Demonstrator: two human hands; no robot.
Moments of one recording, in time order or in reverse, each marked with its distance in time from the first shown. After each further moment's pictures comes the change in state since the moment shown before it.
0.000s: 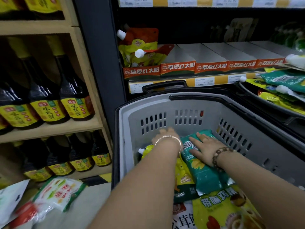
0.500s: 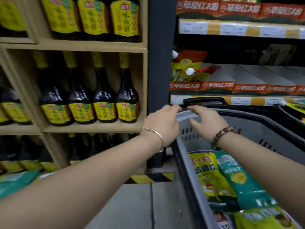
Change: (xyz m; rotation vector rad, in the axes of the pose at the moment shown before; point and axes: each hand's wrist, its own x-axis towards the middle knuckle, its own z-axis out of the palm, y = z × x) left_hand -0.081 -0.138 -0.102 -0.085 0.667 0.425; right_hand -0.015 -0.144 -0.138 0.308 0.613 -0.176
